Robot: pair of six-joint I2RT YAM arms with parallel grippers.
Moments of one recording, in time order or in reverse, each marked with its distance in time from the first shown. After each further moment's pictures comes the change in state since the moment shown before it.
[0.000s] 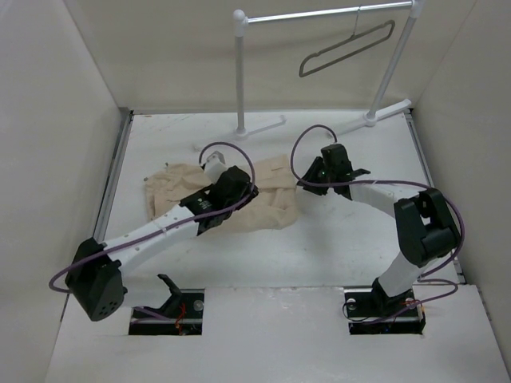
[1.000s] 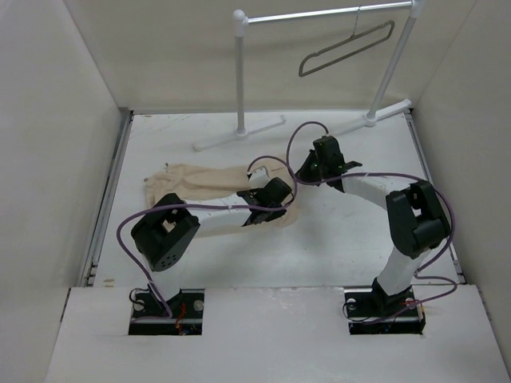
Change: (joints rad) left arm -0.132 0.537 0.163 0.106 0.101 0.044; right arm 0.034 0.077 0.091 0.007 0.016 -0.032
